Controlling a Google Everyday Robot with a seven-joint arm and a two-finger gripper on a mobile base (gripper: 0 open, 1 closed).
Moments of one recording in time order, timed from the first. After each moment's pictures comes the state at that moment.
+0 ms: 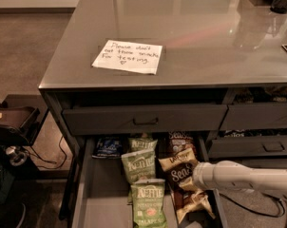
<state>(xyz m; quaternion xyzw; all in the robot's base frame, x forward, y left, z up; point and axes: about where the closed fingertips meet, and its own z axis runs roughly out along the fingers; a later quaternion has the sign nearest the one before) 0.514 -0.192 0.393 -0.51 0.81 0.05 0.28</state>
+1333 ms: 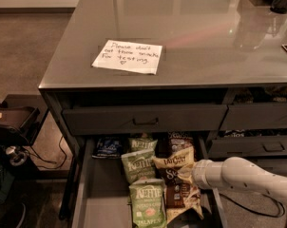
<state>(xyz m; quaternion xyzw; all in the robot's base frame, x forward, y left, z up) 0.495 -0.156 0.463 -0.52 0.78 0.11 0.33</state>
